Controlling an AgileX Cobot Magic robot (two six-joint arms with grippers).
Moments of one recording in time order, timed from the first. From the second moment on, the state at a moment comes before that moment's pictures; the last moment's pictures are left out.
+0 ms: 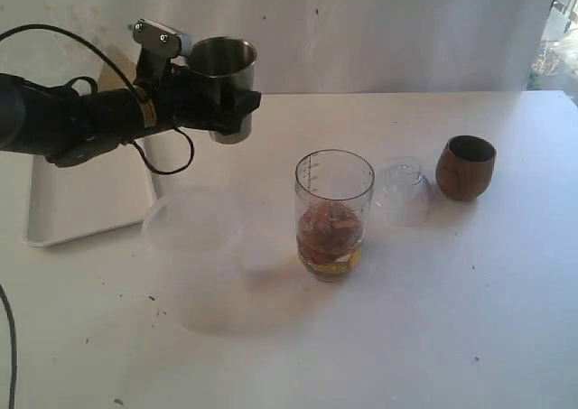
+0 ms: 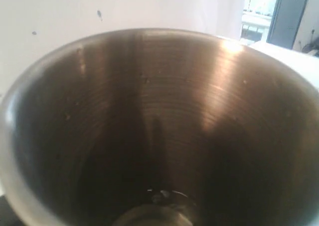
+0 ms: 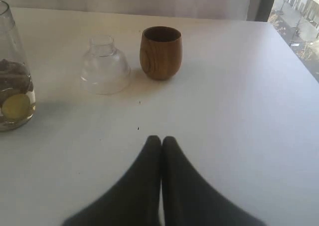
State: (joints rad) left arm -0.31 2.09 -1.30 0.80 -0.65 -0.59; right arm -0.05 0.08 -0.01 -0.04 0.29 0.02
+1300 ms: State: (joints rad) left arm -0.31 2.29 -1.30 0.74 -0.77 -0.56; right arm -0.05 0.08 -0.01 -0.04 0.29 0.03
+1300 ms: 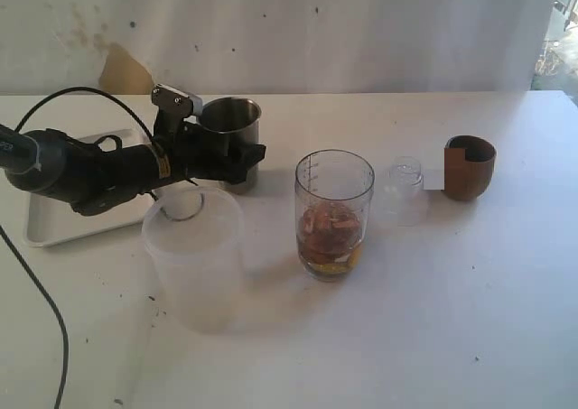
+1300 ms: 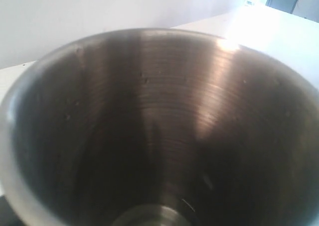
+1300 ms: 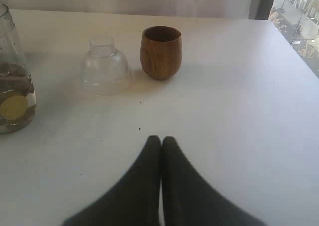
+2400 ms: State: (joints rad) left arm -0.31 2.20 -1.30 0.74 -0.77 -0.57; right arm -0.05 0.08 -0.01 -0.04 0.29 0.03
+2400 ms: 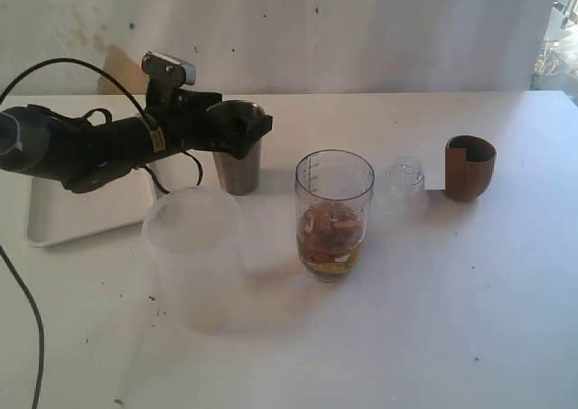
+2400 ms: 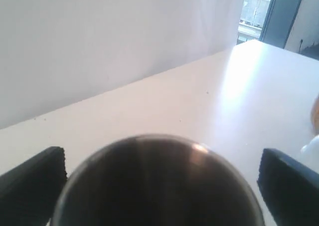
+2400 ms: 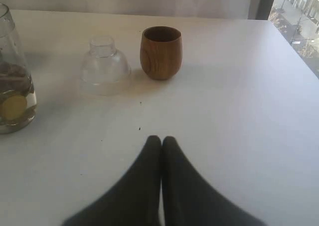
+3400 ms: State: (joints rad) left arm -0.31 1.76 -1.29 0.94 -0.50 -0.92; right arm -0.05 0.08 -0.01 -0.04 0.29 0.03
